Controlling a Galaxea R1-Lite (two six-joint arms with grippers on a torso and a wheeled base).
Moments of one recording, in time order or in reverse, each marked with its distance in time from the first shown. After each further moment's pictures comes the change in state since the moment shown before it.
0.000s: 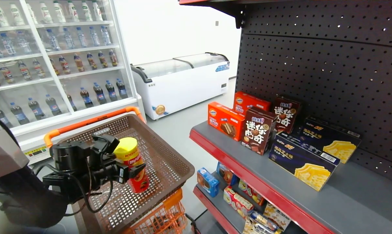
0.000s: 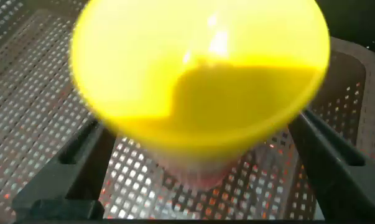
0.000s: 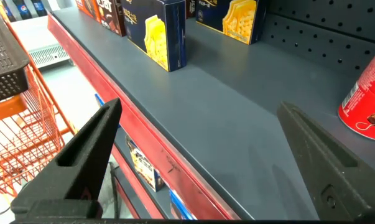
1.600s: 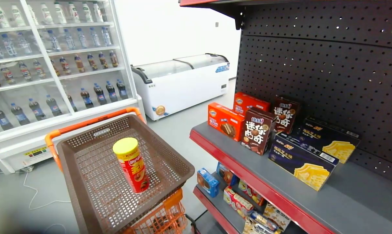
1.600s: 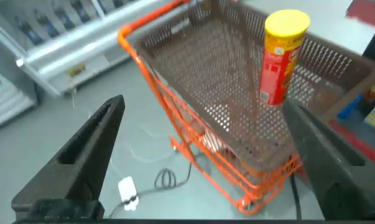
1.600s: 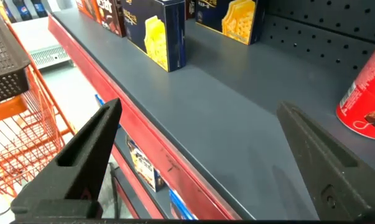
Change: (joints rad) left arm 0.049 -1.481 -0.059 1.368 0.467 -0.045; right arm 0.001 0.000 0.000 0.000 0.000 0.000
